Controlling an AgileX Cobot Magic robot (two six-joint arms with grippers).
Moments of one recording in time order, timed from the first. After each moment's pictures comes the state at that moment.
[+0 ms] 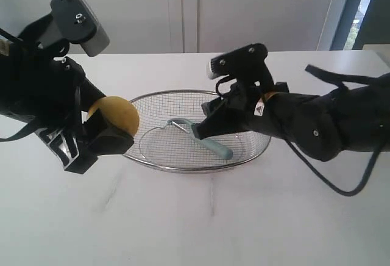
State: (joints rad) left arm -0.63 1.18 -0.98 -0.34 0.76 0.66; right arm 0.56 1.65 -0.82 0.05 -0.25 -0.12
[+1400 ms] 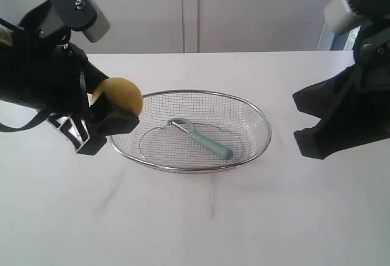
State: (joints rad) left arm -0.63 1.19 -0.98 -0.32 0.64 0.67; right arm 0.56 0.91 -0.82 0.02 0.61 -0.12
